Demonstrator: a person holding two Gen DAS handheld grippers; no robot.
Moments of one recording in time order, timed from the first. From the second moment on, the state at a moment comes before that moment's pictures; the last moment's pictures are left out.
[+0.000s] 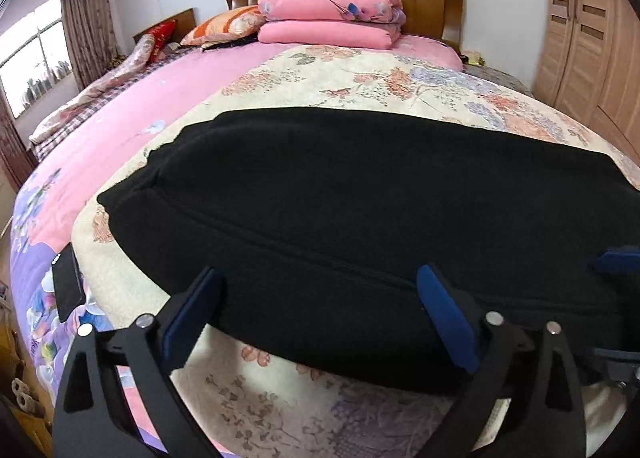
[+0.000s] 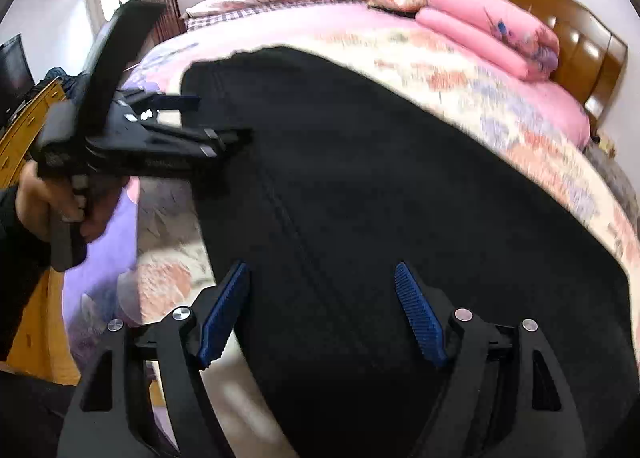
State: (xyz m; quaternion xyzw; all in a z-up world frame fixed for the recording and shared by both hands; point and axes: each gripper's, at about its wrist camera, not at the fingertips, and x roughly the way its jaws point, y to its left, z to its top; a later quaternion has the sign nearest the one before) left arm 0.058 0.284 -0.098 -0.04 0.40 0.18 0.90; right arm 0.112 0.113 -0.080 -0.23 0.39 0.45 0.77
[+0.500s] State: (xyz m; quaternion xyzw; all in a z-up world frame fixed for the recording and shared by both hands) left arm 0.165 0.277 -0.049 0.00 0.41 0.12 0.90; right arm 0.225 0.096 -0.062 -0.17 0.43 0.41 0.79
